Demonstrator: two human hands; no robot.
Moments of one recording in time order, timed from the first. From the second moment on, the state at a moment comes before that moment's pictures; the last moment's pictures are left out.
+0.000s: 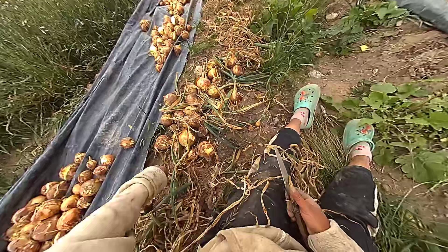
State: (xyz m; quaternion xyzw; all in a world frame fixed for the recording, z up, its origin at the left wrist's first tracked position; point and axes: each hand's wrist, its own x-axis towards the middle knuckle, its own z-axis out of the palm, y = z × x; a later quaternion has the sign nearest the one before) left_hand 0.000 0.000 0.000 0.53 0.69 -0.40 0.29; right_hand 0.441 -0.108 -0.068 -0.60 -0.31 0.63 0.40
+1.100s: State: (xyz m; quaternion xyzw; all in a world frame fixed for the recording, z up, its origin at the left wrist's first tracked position) left_hand 0.173 -0.052 -0.039 0.57 0.29 0.47 0.61; right_hand 0.408 -0.054 0.030 -0.54 -0.59 0.51 0.32
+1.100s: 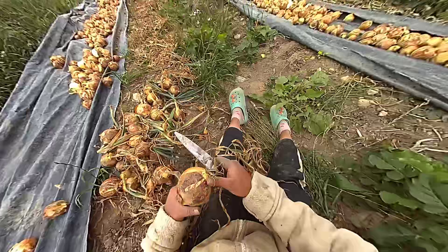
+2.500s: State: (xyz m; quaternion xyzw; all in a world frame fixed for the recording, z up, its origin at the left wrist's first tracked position) left_hand 0.172 -0.065 0.003 0.62 0.34 0.61 0.35; right_hand 0.364 -0.058 0.029 -0.41 -0.33 0.75 0.40
